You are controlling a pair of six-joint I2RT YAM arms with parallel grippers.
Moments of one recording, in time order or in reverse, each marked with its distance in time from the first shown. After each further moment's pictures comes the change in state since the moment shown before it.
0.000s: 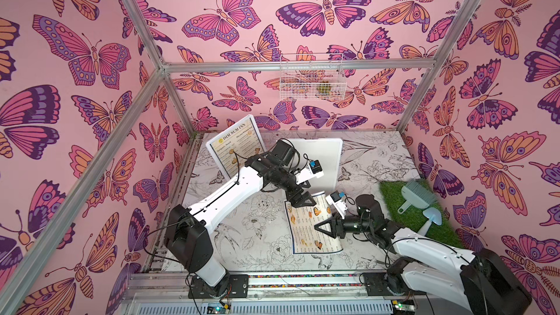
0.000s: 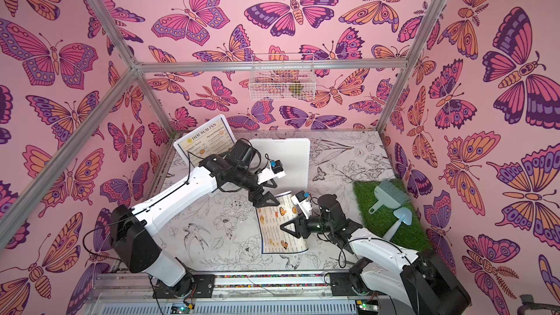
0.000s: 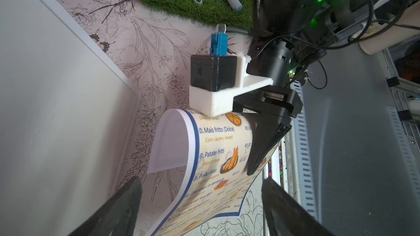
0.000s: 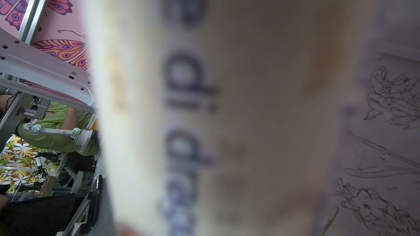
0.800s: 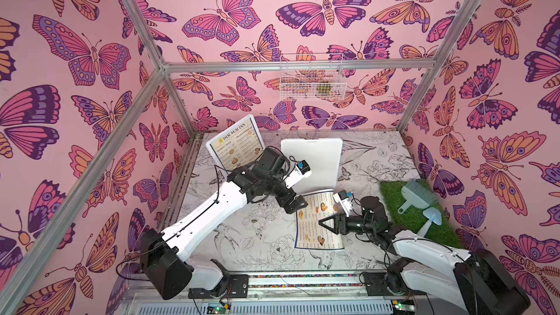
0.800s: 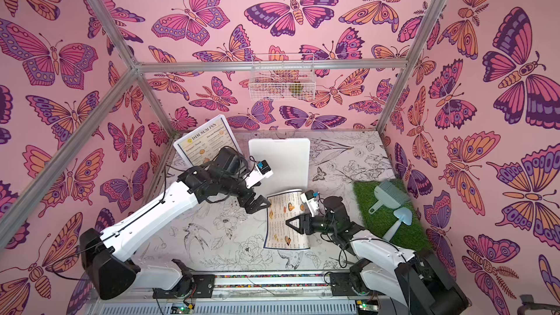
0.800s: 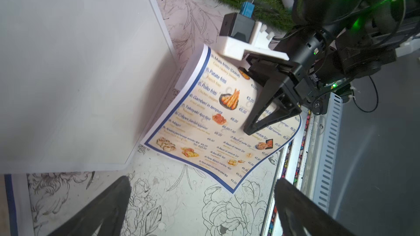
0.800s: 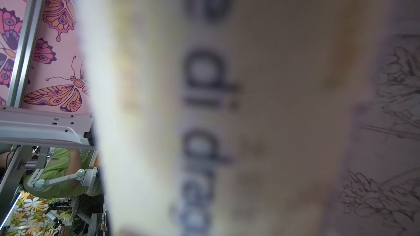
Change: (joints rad) left arm -0.015 -0.218 -0.134 0.048 -0.257 -0.185; right arm -0.078 0.017 -0.060 0.067 0.034 0.135
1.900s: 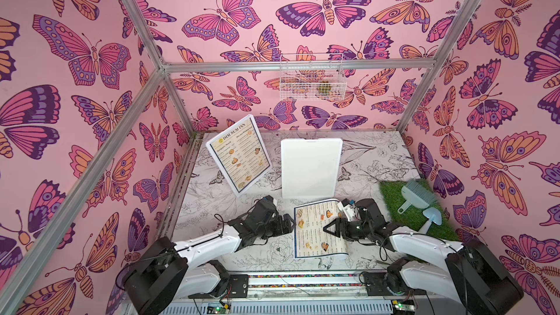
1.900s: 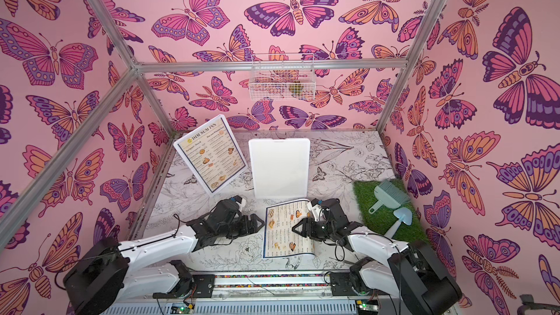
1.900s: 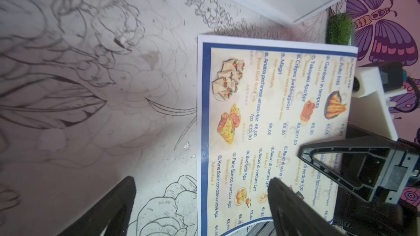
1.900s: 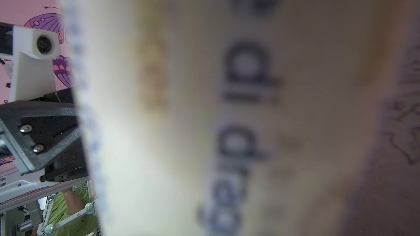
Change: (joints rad) left arm -0.046 -0.221 -0.857 0.698 -0.214 -1.180; right arm -0.037 0.076 0.002 -0.238 0.106 0.135
